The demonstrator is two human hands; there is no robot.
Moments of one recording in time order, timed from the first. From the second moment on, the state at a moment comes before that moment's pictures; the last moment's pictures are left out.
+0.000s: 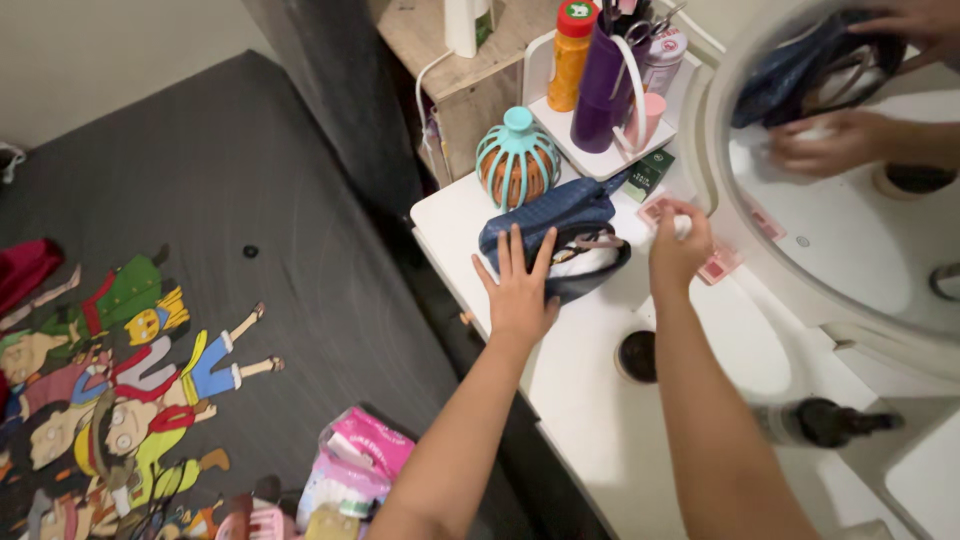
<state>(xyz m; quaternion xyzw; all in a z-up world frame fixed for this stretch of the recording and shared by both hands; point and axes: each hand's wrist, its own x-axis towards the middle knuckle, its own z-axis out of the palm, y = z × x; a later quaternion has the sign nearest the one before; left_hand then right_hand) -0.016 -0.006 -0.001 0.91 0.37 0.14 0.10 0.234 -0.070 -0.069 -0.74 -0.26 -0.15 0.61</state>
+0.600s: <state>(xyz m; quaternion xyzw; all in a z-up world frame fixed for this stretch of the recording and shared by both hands) -0.249 -0.149 -0.061 0.85 0.49 -0.04 0.18 -0.073 -0.198 -0.041 -0.67 -0.40 0.25 0.58</state>
